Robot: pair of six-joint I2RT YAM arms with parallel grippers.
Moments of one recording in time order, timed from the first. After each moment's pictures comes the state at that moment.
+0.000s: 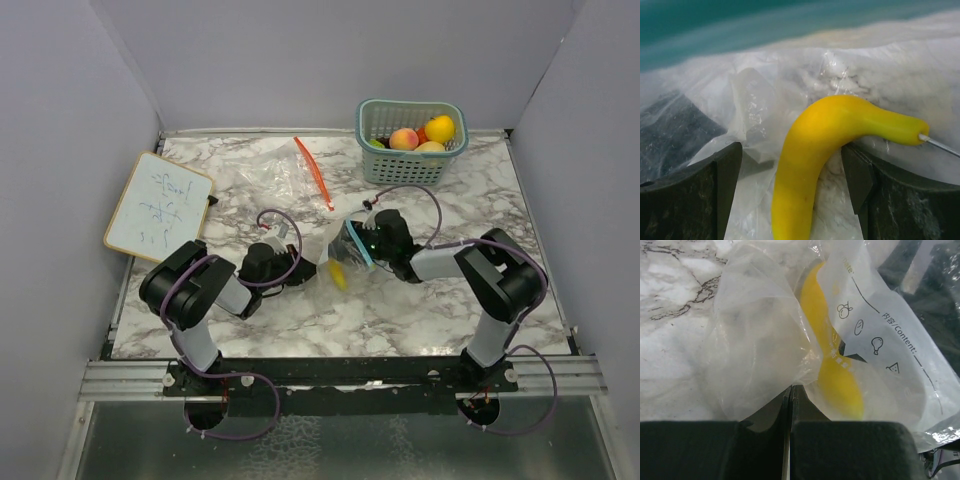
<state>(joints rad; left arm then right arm) -0.53 1.71 0.33 1.02 0.31 -0.77 0.59 1.79 0.70 0.61 -0.33 0.69</state>
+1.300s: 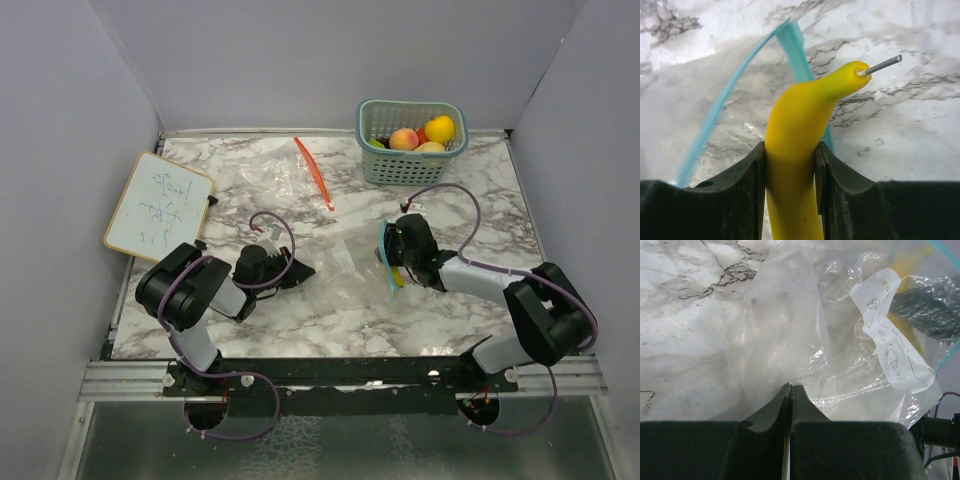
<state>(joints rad) -0.48 1.73 0.29 1.05 0.35 -0.80 0.58 1.50 0.63 0.16 0.20 0.50</state>
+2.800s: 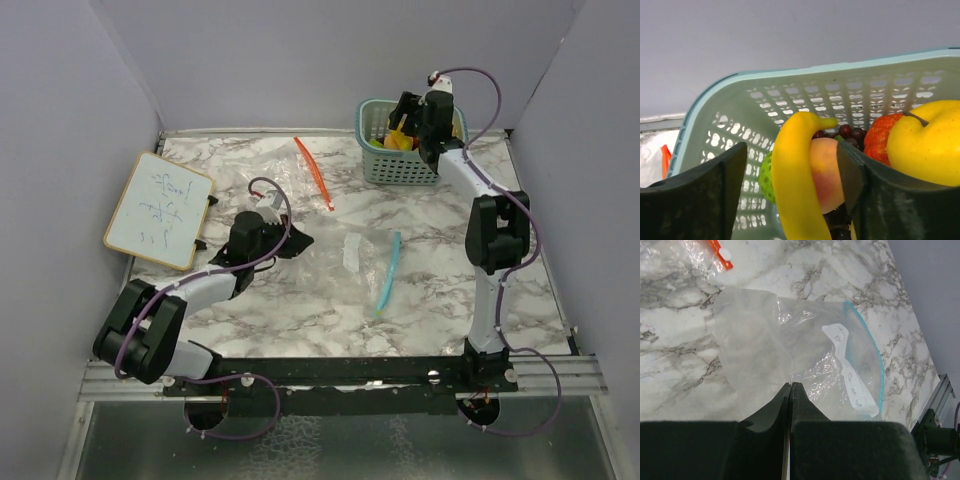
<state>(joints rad) -0.44 1.37 0.51 0.51 0.36 -0.60 0.18 2.17 1.82 0.10 0.07 0.31</state>
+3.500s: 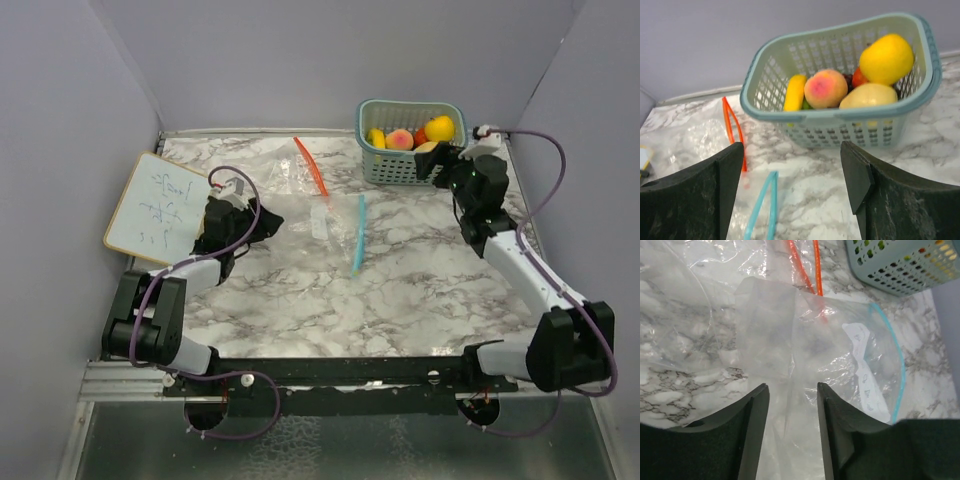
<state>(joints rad) -0.19 1.47 0.57 0.54 0.32 -0.60 0.18 1.36 1.02 0.27 0.03 0.32</state>
